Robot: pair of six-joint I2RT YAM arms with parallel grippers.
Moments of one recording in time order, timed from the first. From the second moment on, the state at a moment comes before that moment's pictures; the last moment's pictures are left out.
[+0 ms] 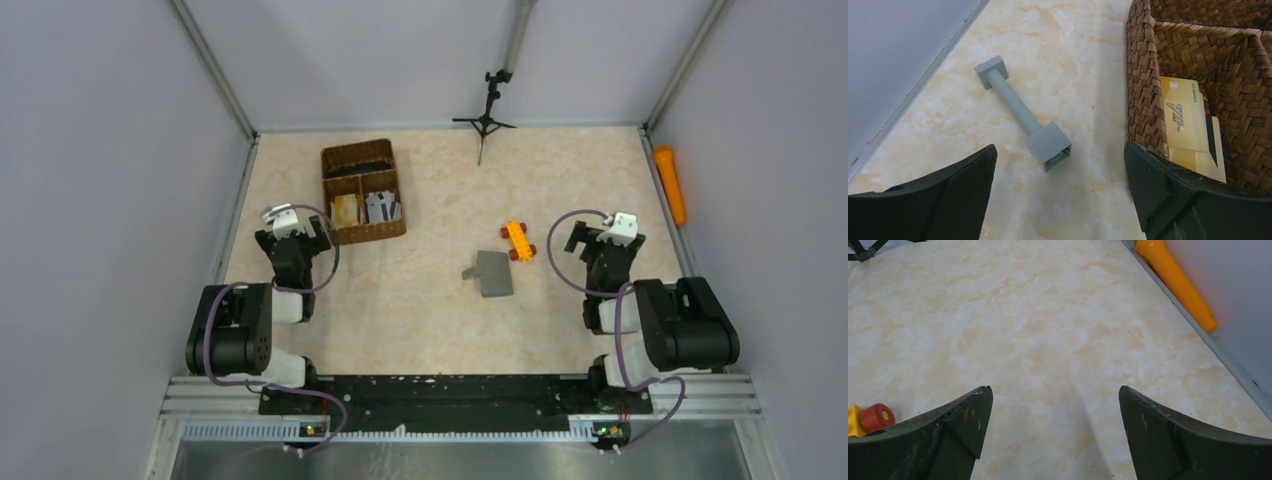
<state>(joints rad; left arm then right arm) 0.03 1.46 0.28 1.03 -0.24 -0.08 0.06 1.47 0.16 1.23 0.34 0.03</state>
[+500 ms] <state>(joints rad) 0.03 1.46 0.28 1.03 -0.24 -0.08 0.02 1.47 0.16 1.21 0.04 0.01</state>
